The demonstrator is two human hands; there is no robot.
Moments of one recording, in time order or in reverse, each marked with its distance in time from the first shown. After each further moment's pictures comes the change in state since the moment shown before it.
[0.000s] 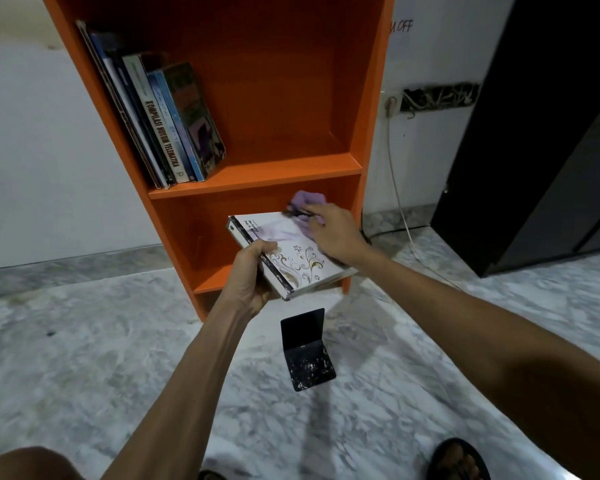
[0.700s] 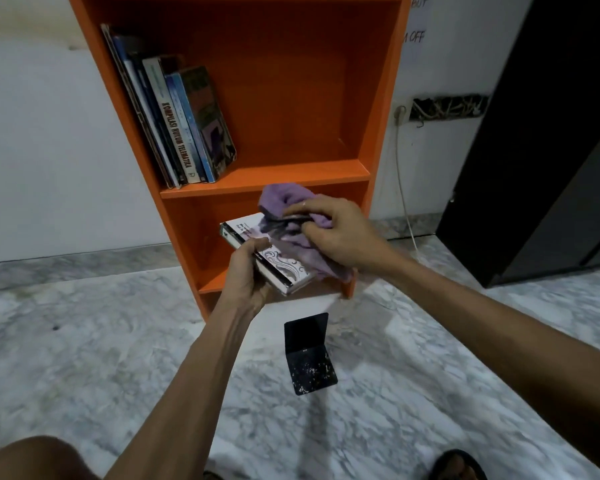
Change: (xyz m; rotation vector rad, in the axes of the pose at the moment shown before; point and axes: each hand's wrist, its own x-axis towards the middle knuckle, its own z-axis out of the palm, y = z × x) left_hand 0.003 0.006 -0.010 -0.278 0.002 0.066; right_hand -0.033 -0.054 -0.036 0.143 -0.092 -0.278
